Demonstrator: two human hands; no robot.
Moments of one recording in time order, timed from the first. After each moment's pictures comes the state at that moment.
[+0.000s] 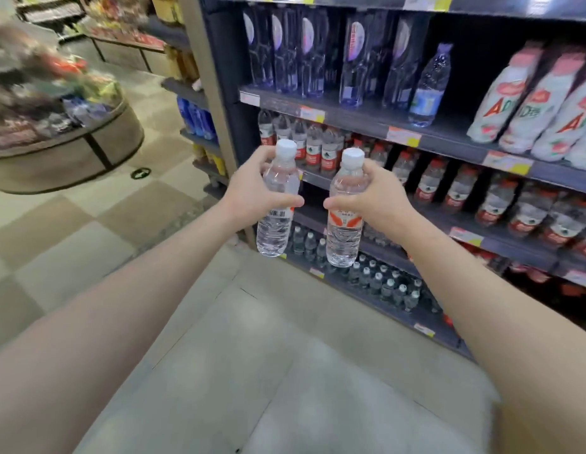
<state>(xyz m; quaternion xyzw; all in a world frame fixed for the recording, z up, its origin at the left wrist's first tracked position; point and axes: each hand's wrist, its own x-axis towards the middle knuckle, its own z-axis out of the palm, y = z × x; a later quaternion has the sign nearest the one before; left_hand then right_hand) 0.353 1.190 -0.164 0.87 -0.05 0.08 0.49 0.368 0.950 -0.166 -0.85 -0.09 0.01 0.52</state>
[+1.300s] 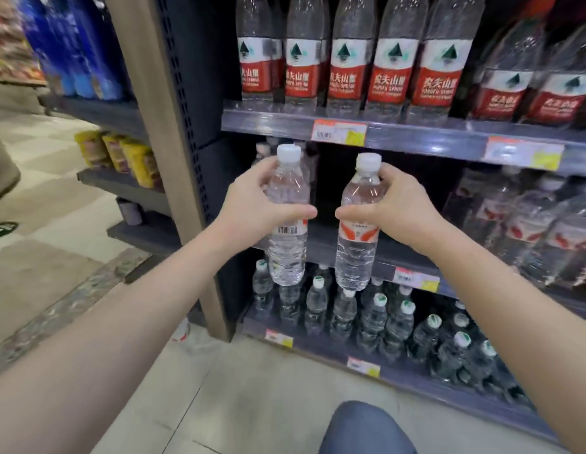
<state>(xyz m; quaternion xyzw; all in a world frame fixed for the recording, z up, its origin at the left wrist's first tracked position) 0.845 1.393 -0.675 0.83 -0.20 0.12 0.51 0.803 1.149 -0.654 -0.88 -0.02 -0.15 0.45</state>
